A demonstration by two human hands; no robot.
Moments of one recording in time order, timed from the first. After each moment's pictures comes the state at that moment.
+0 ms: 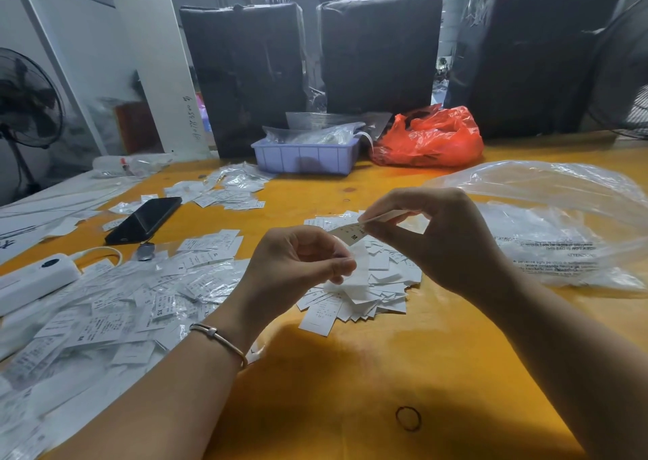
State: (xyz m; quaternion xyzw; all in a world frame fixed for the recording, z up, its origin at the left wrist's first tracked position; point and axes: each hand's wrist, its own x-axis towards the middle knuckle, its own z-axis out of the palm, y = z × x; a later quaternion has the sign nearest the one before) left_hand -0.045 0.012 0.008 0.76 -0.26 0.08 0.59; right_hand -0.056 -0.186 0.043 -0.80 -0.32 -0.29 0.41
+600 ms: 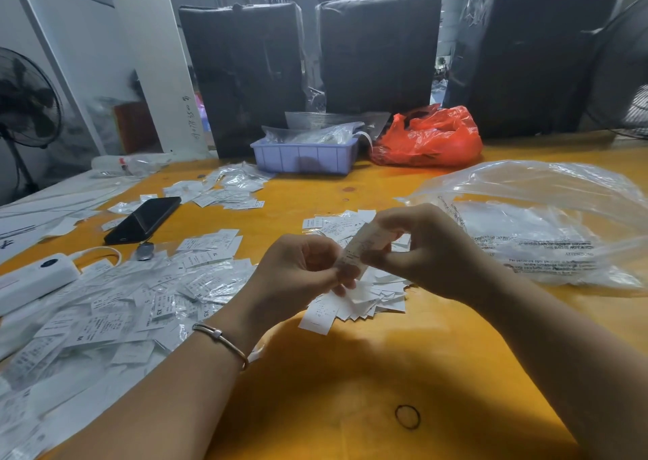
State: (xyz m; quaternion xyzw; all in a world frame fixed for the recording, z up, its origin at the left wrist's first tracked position) left_hand -0.042 0.009 0.003 0.79 -0.27 0.04 0.55; right_hand -0.048 -0.187 0.034 -0.85 -0.32 -0.18 0.38
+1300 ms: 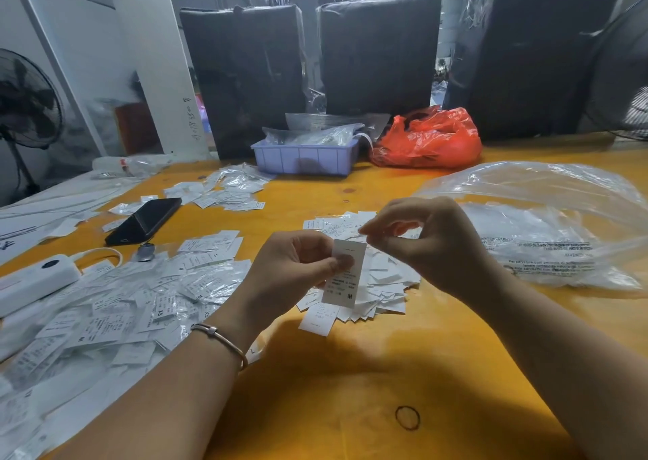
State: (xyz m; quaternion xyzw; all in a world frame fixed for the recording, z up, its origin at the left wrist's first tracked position) left_hand -0.038 0.013 0.003 0.78 -0.22 0.04 0.59; right_hand -0.049 -0.187 0.033 -0.82 -0.28 -0.23 0.44
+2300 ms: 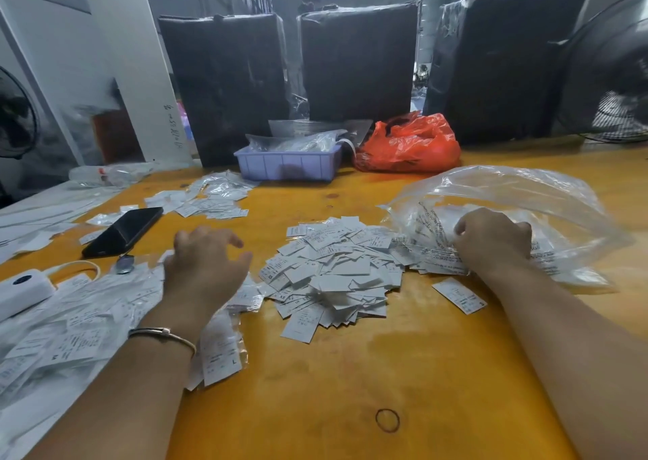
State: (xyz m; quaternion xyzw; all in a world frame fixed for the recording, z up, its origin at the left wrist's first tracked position) left_hand -0.008 0.065 0.003 0.96 0.07 0.20 0.15; right_hand 0.011 -0.277 0.003 -0.96 0.20 -0.16 0.09
